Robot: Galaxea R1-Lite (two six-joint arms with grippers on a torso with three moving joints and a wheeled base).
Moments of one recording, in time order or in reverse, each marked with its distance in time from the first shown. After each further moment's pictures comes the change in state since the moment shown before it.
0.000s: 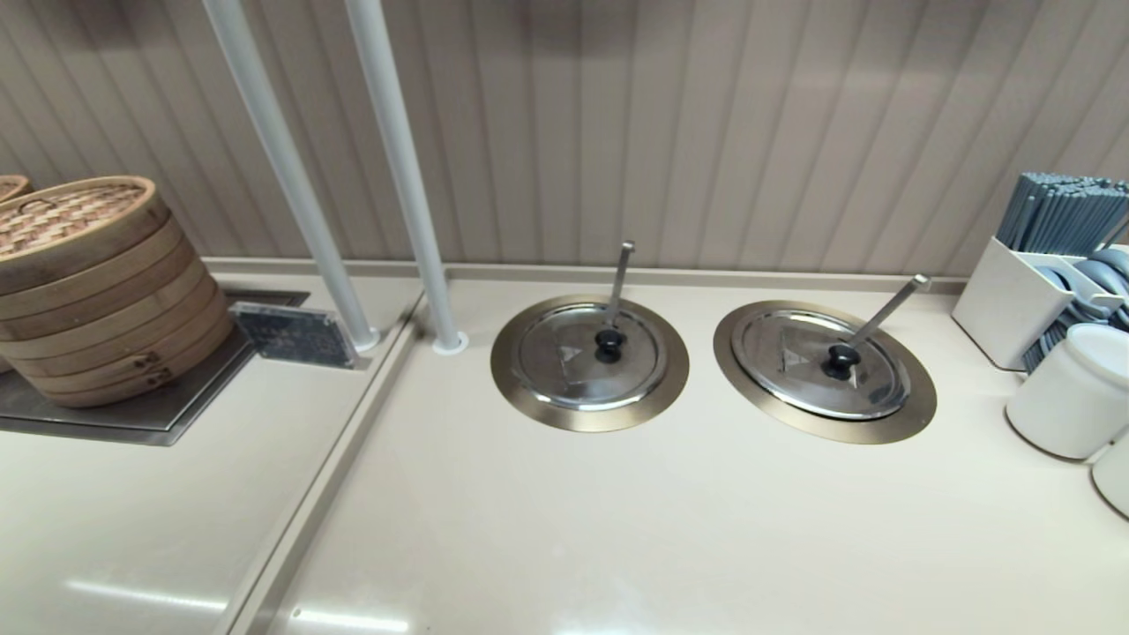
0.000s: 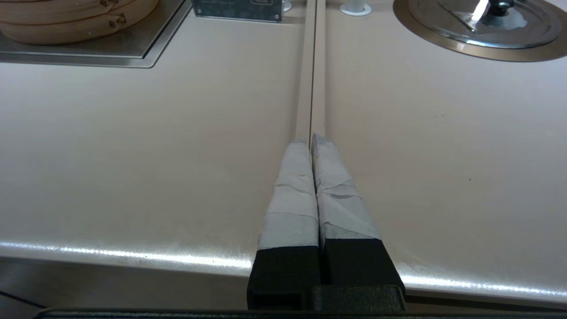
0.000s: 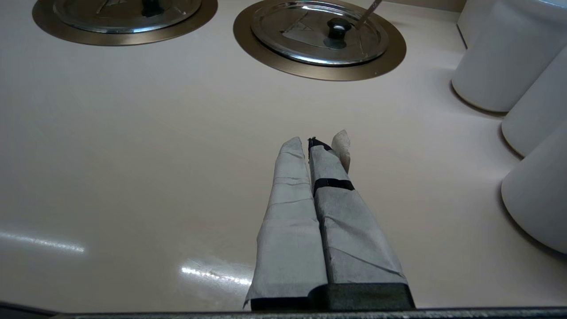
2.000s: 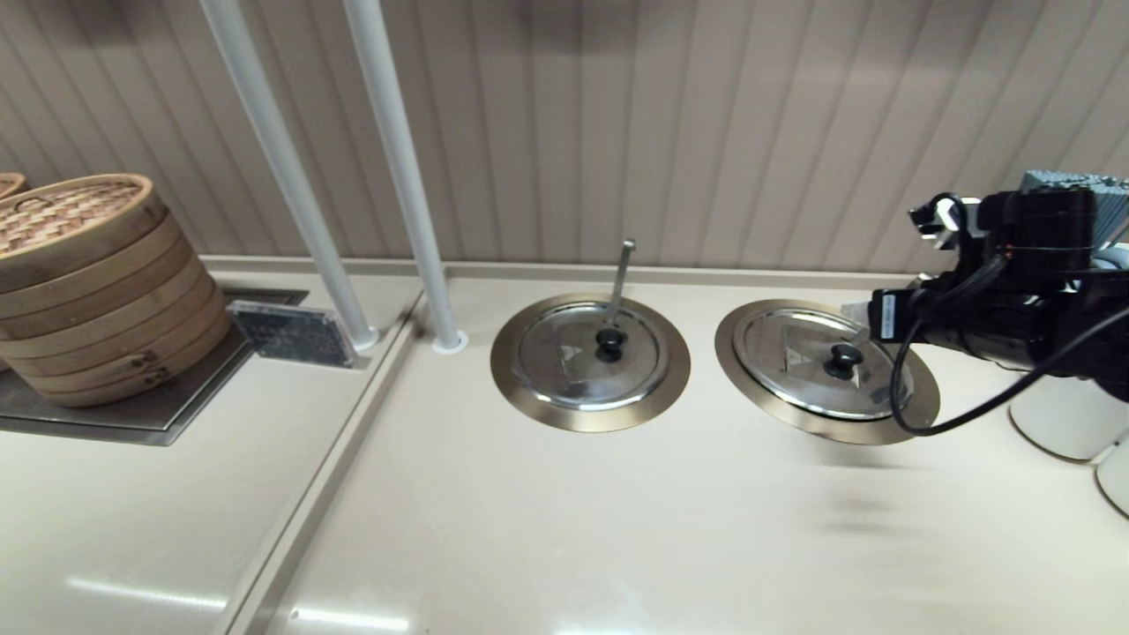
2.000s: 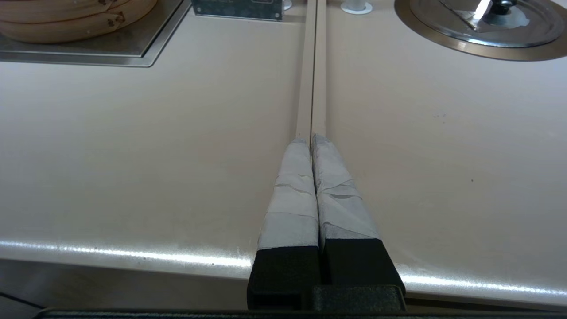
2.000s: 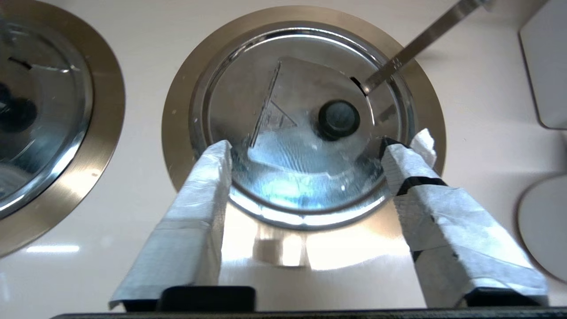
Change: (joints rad) left arm 0.000 0.000 0.000 0.000 0.000 0.000; right arm 0.062 1.694 -1.037 -0.268 -0.234 0.136
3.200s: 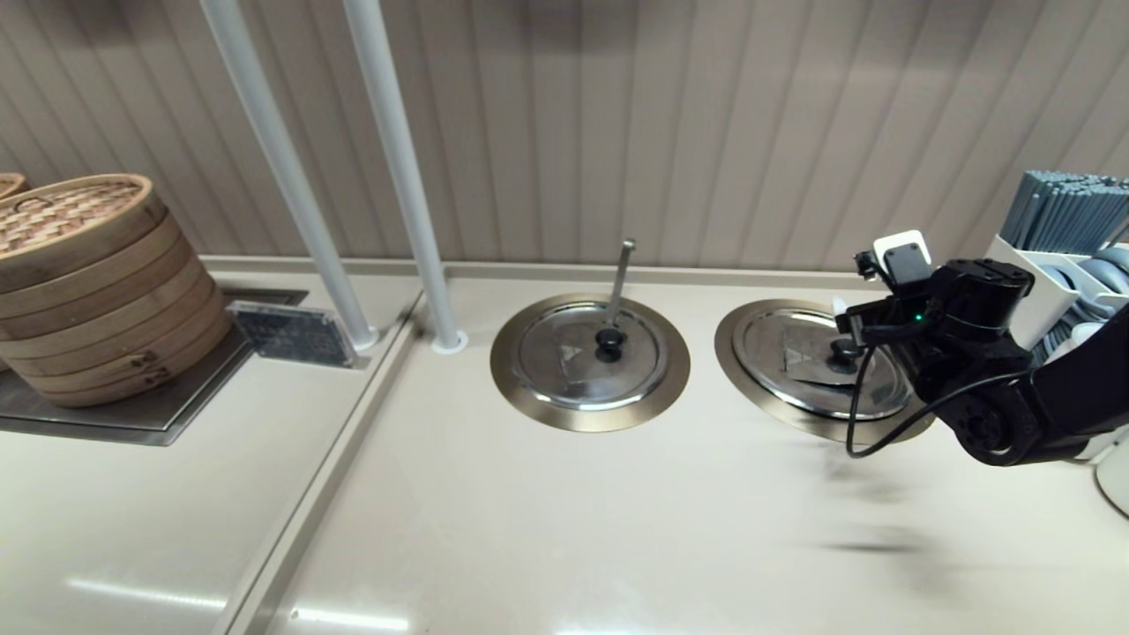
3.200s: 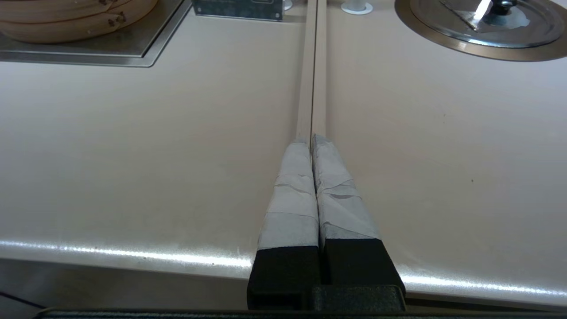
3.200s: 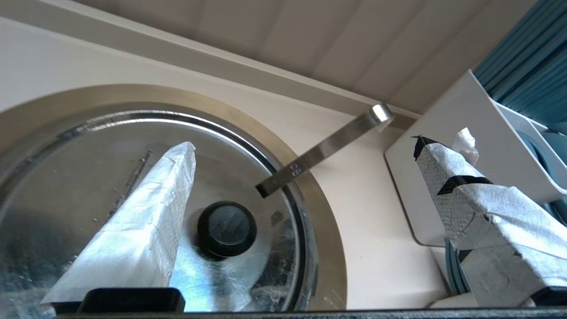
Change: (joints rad) left arm 0.000 0.000 0.000 0.000 0.000 0.000; right arm -0.042 0.357 0.112 -0.861 -0.185 -0.476
